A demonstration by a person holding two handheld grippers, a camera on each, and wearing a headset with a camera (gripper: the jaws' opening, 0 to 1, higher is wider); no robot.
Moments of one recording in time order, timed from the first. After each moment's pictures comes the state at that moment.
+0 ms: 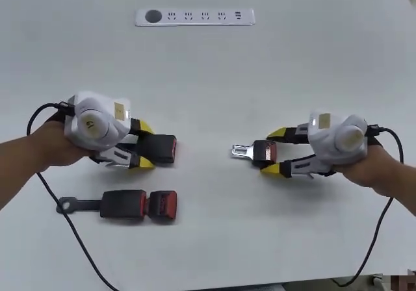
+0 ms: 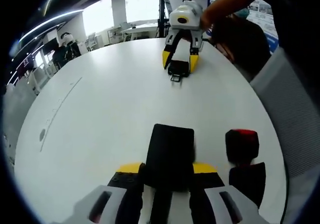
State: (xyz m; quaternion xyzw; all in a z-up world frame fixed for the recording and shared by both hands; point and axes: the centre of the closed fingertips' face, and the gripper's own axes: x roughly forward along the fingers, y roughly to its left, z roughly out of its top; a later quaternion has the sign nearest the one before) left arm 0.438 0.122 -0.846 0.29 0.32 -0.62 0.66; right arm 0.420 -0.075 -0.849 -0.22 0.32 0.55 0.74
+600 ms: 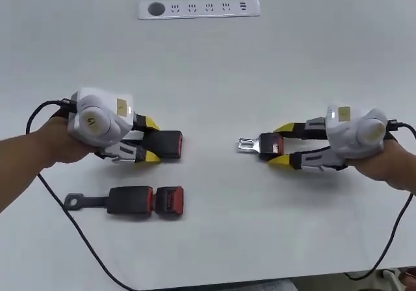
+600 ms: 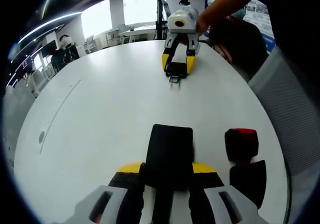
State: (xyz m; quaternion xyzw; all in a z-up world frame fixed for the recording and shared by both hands) left arm 0.445 0.126 -0.843 0.29 0.31 -0.63 0.65; right arm 0.421 -0.075 -0.852 -0.17 0.30 0.56 0.75
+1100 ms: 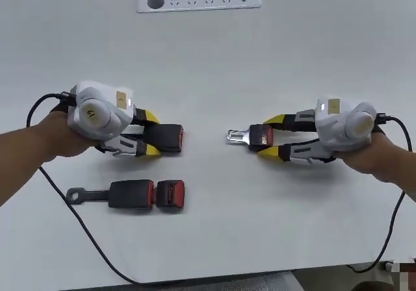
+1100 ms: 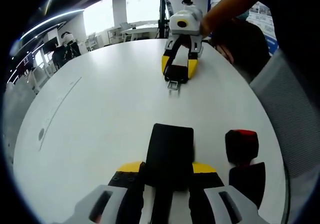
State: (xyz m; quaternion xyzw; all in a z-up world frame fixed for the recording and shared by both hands) left arm 0.443 0.127 -0.847 0.29 0.32 -0.62 0.65; right arm 0.426 -0.045 -0.850 -0.16 0.28 0.56 0.76
